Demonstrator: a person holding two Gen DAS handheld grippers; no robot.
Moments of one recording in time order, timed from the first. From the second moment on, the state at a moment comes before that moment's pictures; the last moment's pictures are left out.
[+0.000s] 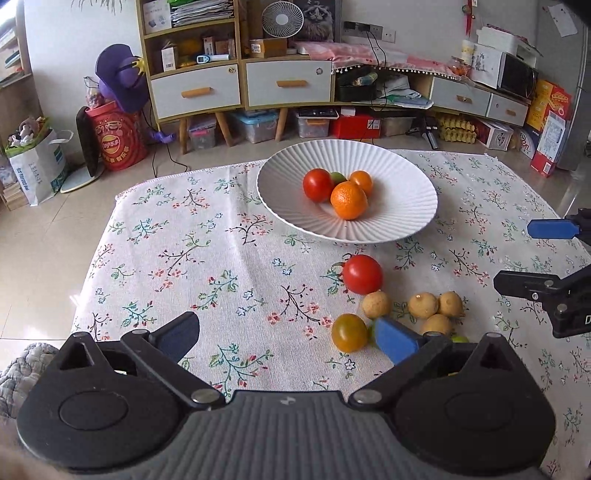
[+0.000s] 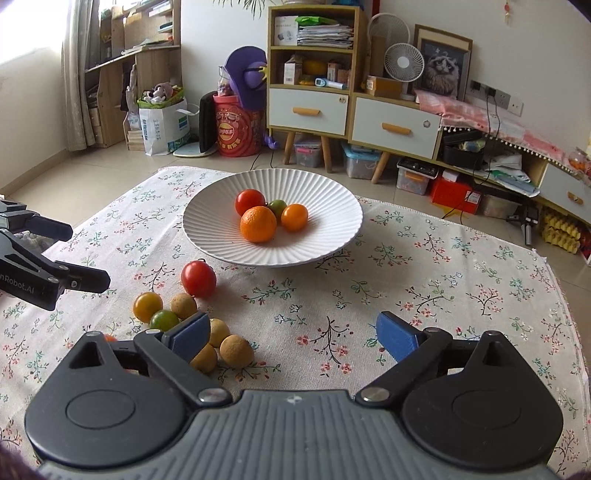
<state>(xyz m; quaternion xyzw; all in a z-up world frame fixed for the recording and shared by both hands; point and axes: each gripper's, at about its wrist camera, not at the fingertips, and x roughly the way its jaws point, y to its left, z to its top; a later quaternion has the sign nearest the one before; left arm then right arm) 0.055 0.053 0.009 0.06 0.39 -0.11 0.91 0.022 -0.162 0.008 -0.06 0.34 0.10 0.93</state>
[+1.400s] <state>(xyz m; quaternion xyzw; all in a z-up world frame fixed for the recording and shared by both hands) 0.009 0.038 -0.045 0.09 0.41 -0.20 0.89 -0.009 -0.139 -0.043 -0.09 0.38 0.18 0.90</state>
